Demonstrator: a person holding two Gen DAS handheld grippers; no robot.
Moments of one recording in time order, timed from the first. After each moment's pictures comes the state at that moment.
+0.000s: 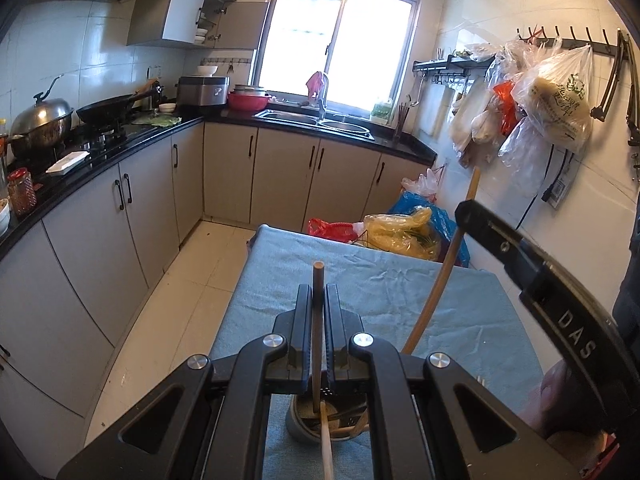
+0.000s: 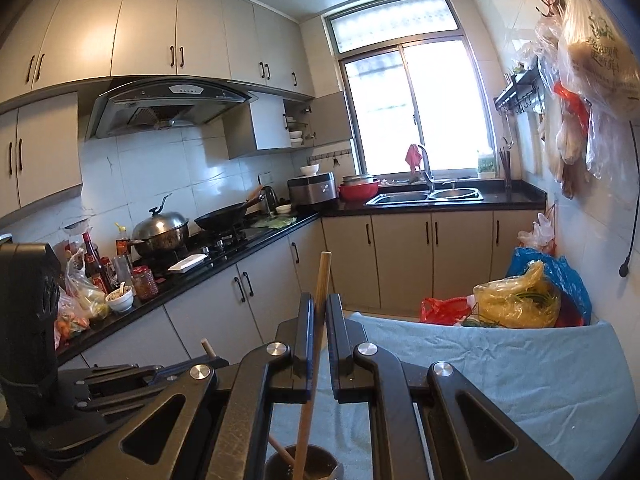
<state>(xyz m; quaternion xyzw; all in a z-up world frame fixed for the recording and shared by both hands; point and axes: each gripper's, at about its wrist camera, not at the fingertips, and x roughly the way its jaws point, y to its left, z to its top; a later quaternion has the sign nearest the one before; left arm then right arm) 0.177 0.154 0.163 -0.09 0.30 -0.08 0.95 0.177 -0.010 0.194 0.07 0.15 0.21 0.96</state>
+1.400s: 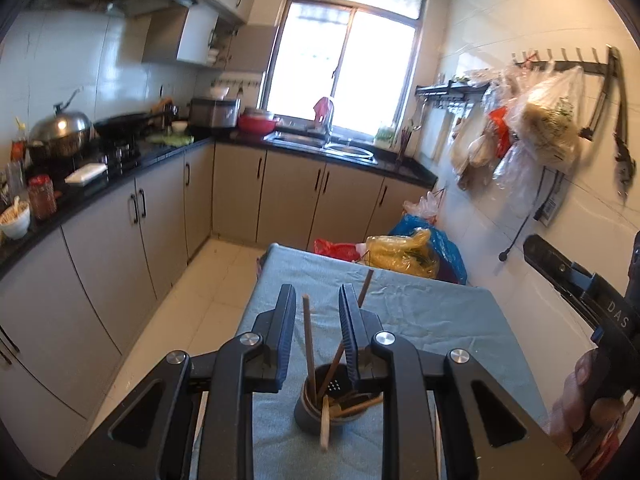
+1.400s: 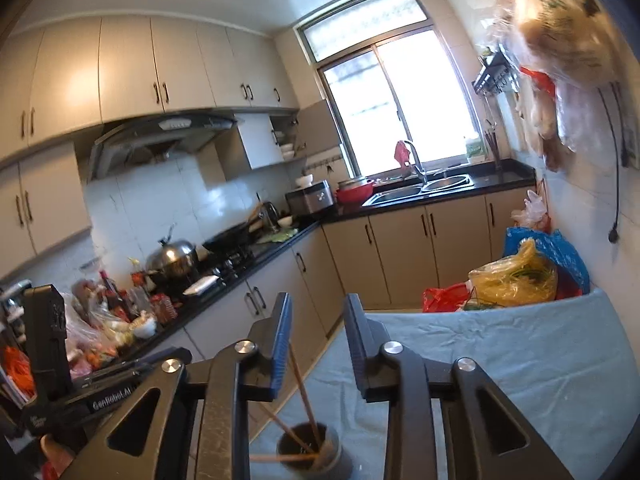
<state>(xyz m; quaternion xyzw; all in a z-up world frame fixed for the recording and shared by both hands) 0.113 0.171 0.191 -0.09 0.25 -0.06 0.96 0.125 -0.087 0.214 0.15 0.15 0.22 0.95</state>
